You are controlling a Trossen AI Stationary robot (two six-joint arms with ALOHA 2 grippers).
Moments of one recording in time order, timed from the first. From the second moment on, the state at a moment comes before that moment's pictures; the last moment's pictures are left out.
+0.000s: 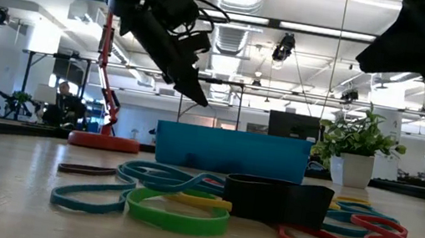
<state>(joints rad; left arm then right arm) 0.43 1.60 1.00 -0.03 0.08 0.25 0.64 1.19 0.68 -0.40 0.93 1.21</state>
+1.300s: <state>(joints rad) 0.19 1.18 0.95 -0.40 0.21 -0.03 0.56 1.52 0.71 0.07 0.39 0.66</state>
